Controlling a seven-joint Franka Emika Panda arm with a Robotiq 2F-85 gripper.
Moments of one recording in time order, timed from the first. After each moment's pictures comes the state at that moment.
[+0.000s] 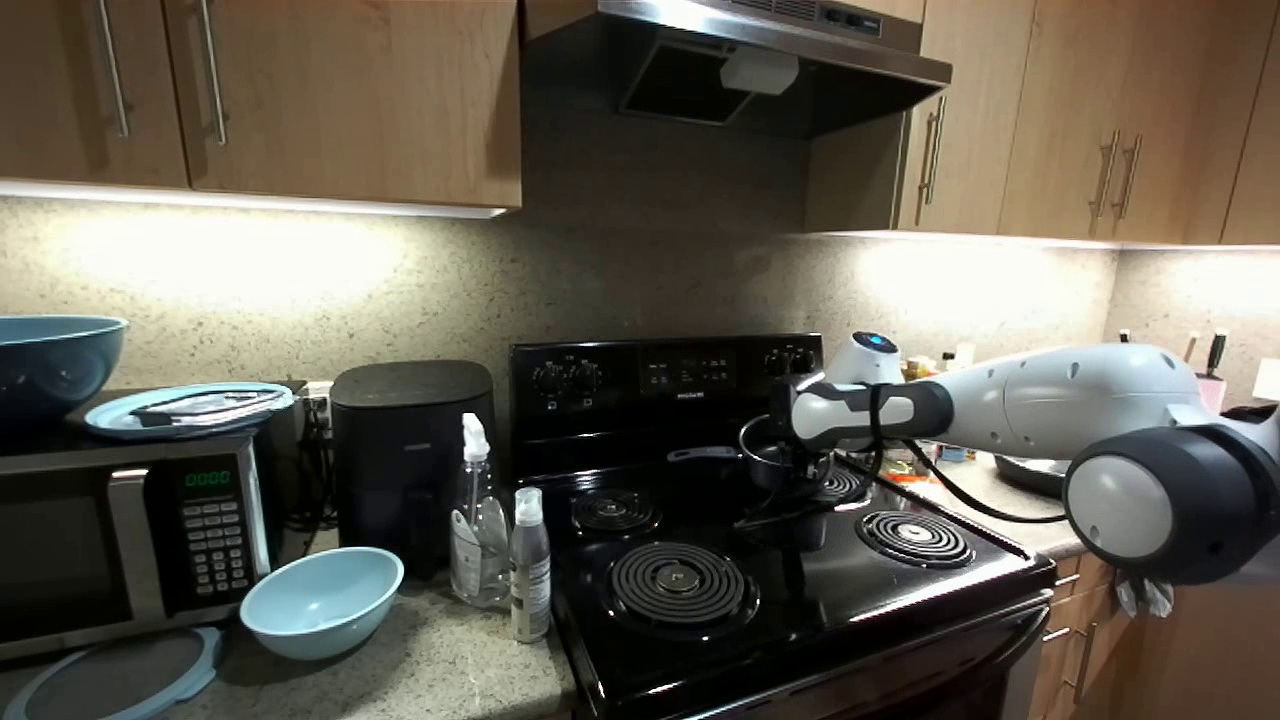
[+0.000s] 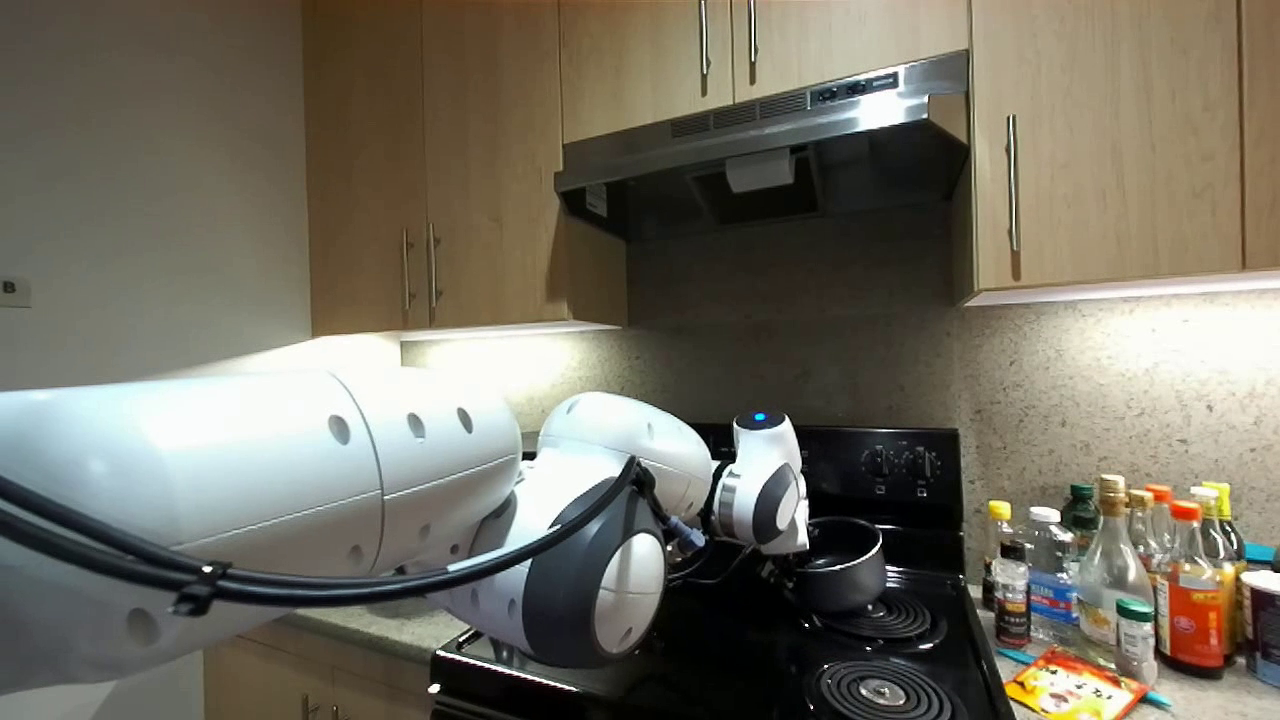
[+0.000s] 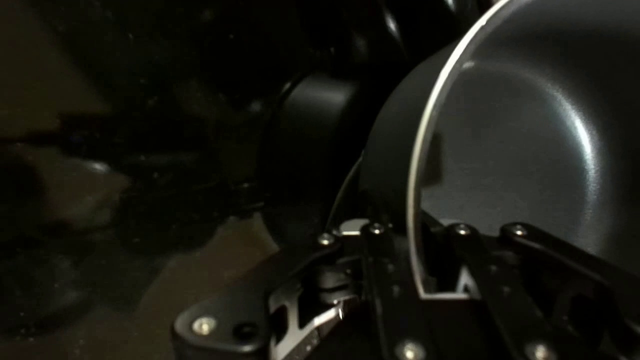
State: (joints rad) arm -0.23 1.50 0.07 -0.43 -0.01 2.46 1.92
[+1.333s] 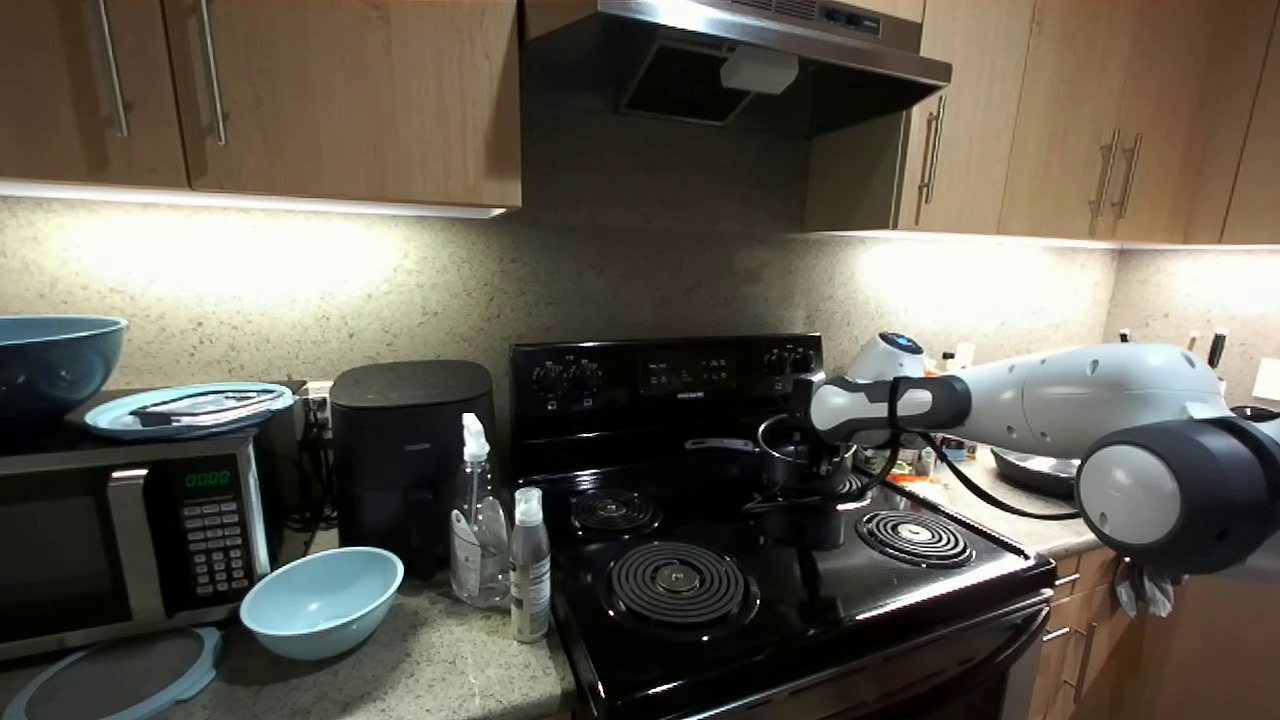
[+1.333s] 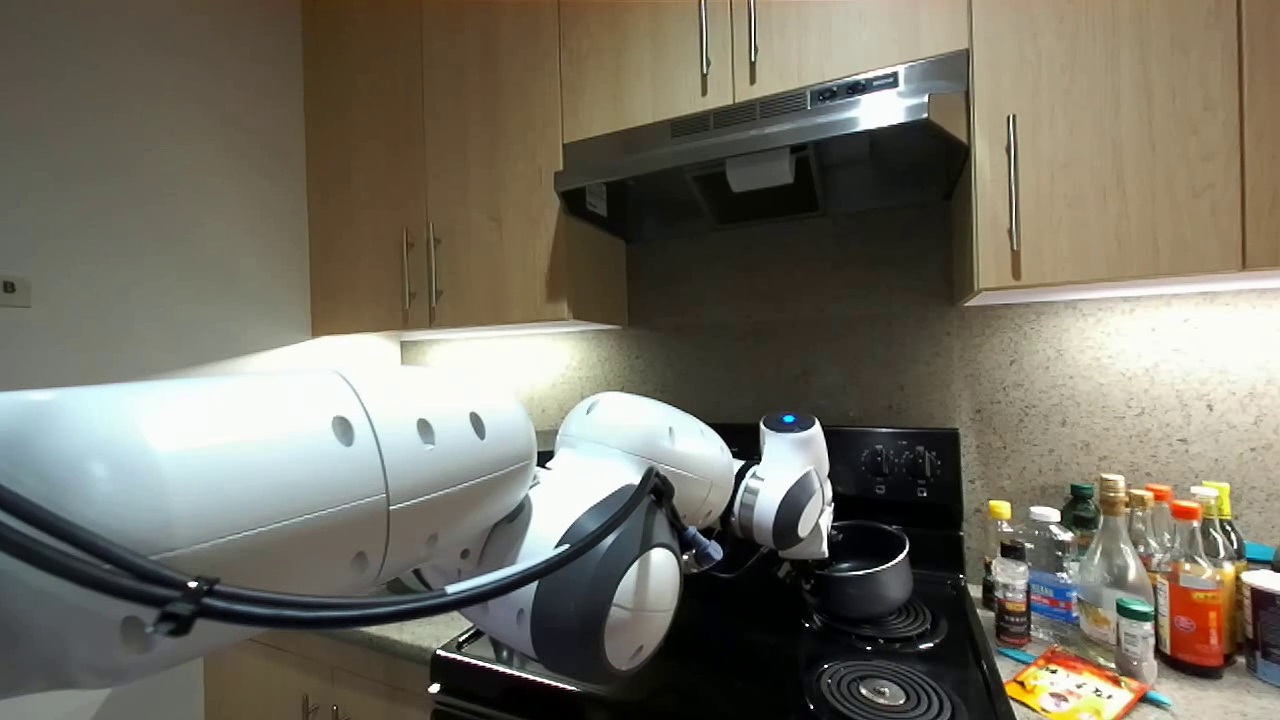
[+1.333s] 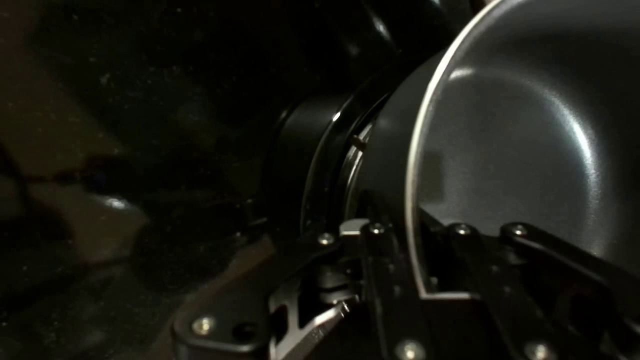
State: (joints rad) arm -0.28 1.50 0.12 -0.43 0.02 2.48 1.96
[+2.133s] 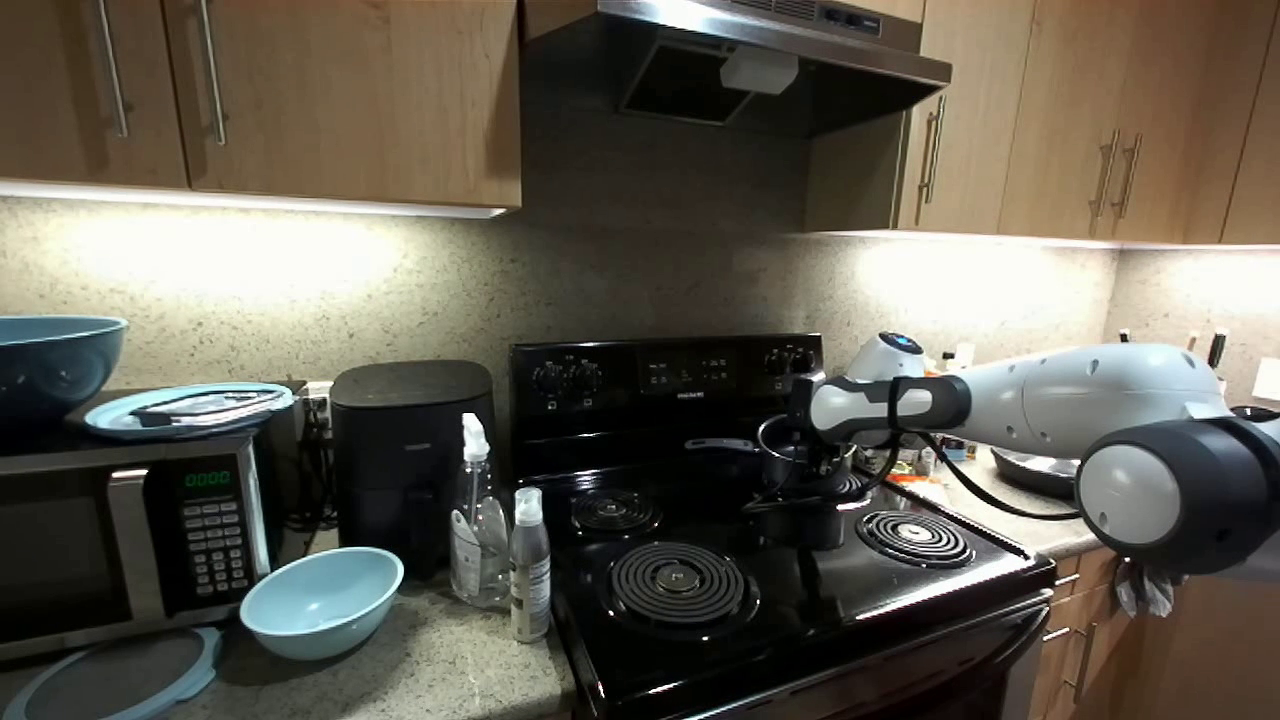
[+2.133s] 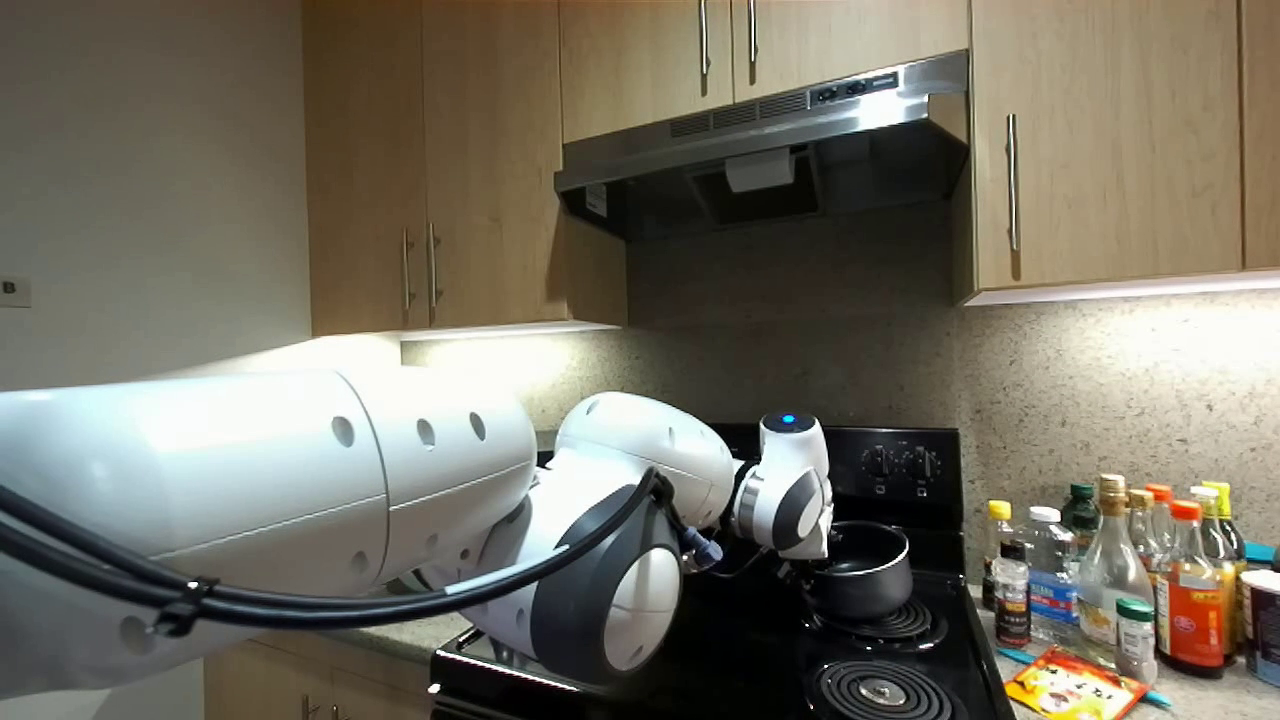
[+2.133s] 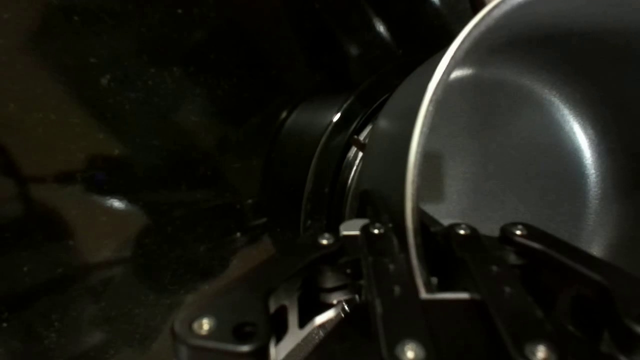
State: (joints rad) arm -0.28 1.50 0.12 -0.43 0.02 2.48 1.96
